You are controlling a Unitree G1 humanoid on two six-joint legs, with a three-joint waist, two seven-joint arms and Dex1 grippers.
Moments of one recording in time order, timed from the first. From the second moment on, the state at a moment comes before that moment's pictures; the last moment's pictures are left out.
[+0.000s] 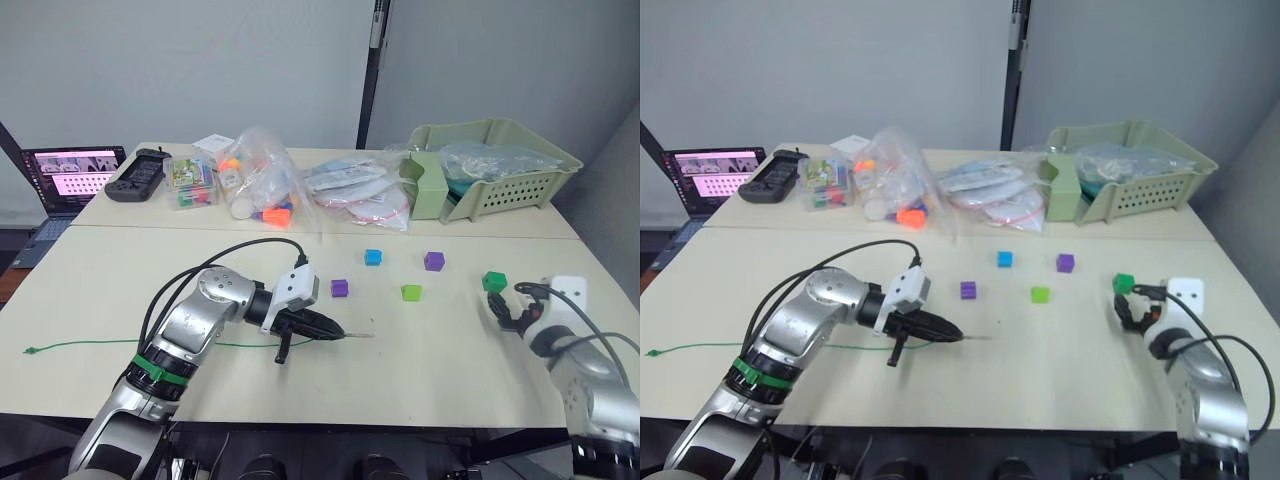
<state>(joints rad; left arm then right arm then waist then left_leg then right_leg) -0.61 0.52 -0.30 -0.04 -0.27 0.46 -1.34 -0.23 -0.53 -0.37 0.14 0.31 0.41 0.31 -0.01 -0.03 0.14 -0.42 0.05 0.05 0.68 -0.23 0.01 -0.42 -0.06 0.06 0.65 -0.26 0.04</state>
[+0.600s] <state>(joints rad) -0.56 0.56 -0.30 -0.09 -0.28 0.46 -1.29 -0.59 -0.53 -0.28 0.78 0.17 0.11 0.33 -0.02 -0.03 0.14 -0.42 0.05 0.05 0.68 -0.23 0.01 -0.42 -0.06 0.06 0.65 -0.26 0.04</state>
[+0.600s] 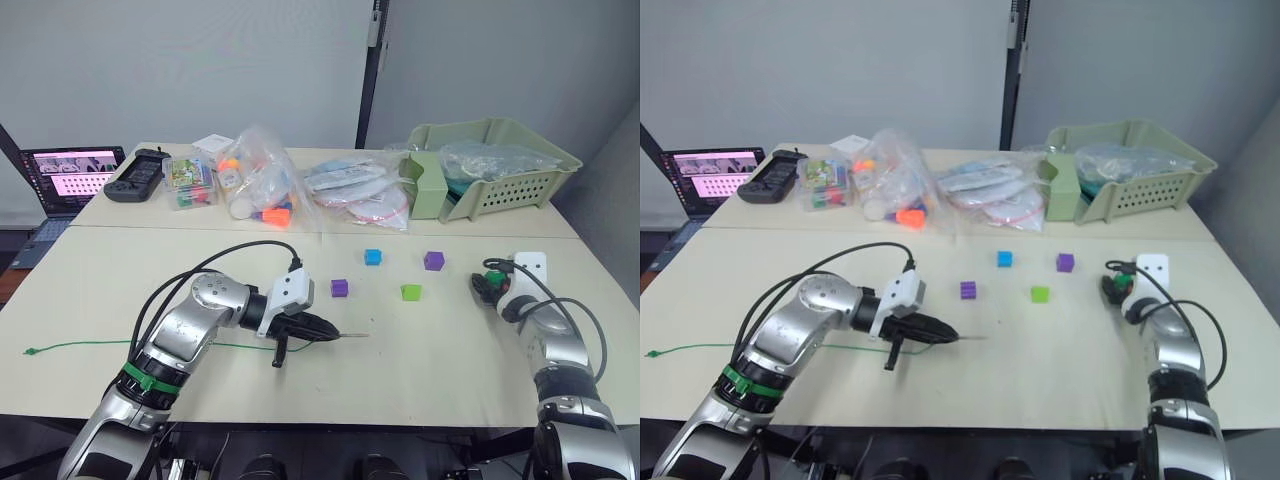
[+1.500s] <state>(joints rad) -0.57 0.51 -0.38 0.03 -0.27 0.33 -1.37 0.14 -0.14 -0.05 -0.49 0.28 0.58 0.06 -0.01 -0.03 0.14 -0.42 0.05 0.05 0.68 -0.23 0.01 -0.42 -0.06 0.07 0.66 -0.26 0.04</state>
